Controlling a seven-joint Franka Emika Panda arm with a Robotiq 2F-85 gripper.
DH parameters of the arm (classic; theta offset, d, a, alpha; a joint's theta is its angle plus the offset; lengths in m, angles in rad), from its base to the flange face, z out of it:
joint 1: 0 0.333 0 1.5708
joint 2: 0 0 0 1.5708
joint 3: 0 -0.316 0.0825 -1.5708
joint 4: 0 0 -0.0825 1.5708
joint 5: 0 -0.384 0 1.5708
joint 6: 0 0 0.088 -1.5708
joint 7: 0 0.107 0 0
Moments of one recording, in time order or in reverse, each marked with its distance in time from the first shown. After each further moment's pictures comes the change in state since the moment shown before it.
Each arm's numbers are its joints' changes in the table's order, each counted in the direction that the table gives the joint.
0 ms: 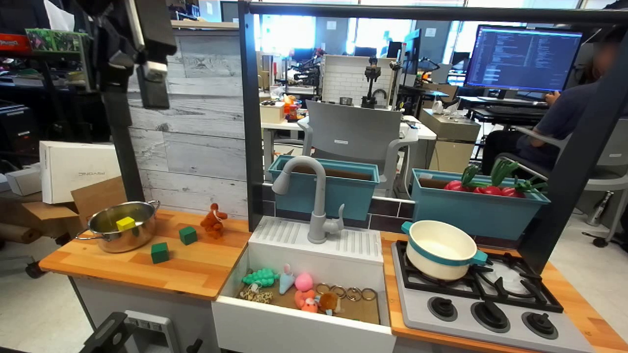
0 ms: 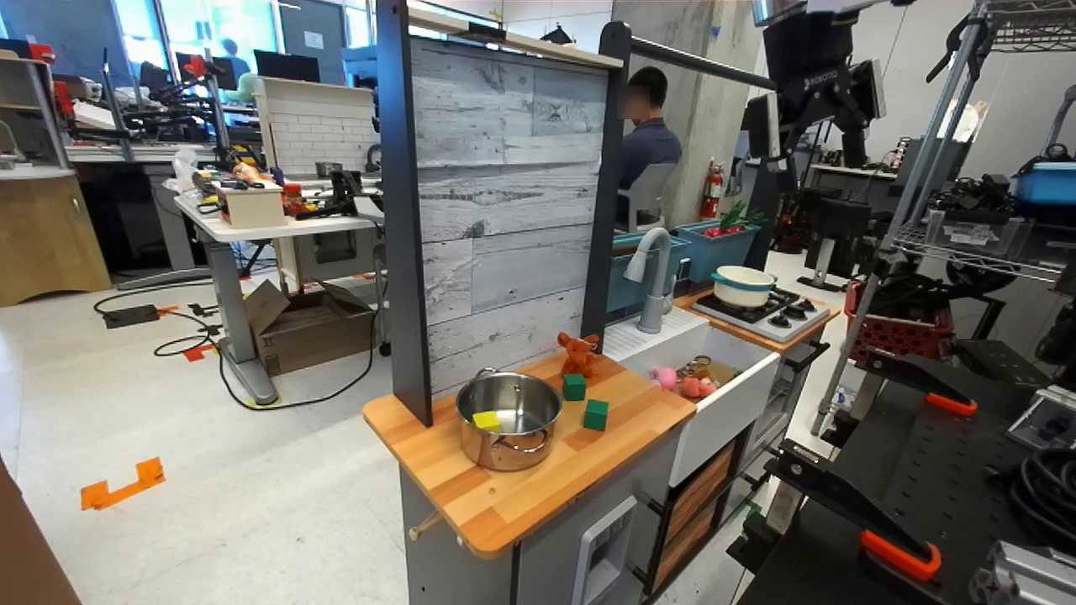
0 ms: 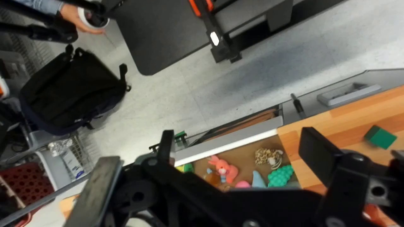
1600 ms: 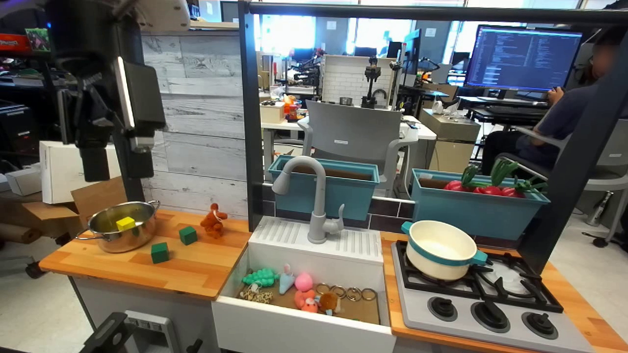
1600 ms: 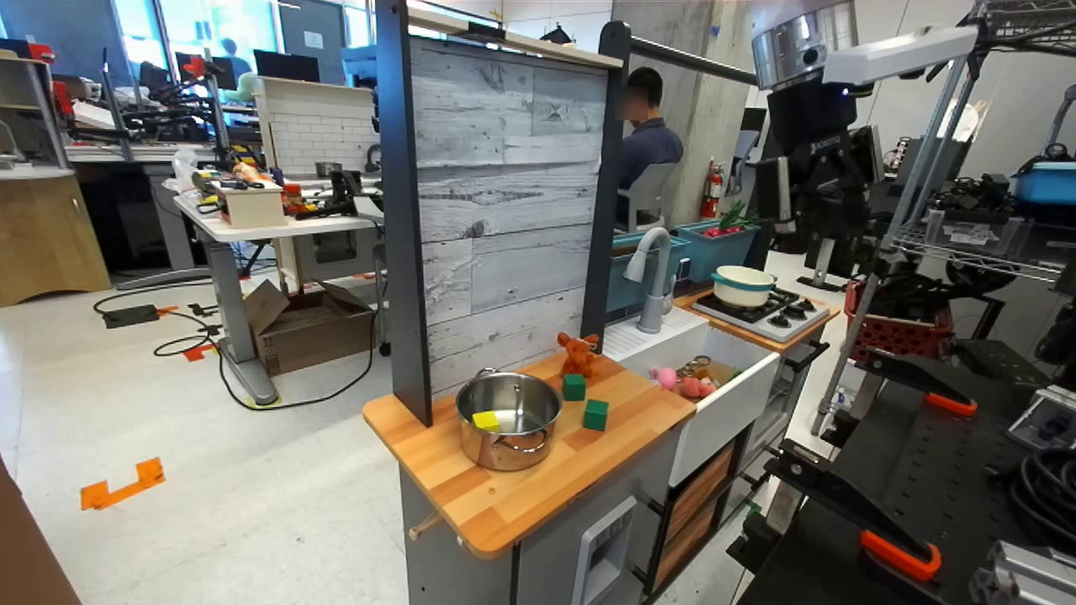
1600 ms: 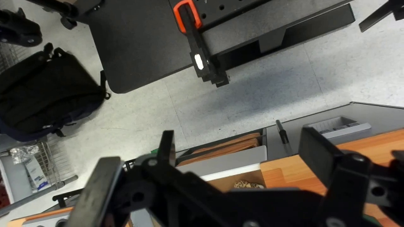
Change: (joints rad) arm 0.019 -0.053 0.022 -0.109 -0.041 -0.133 -0.094
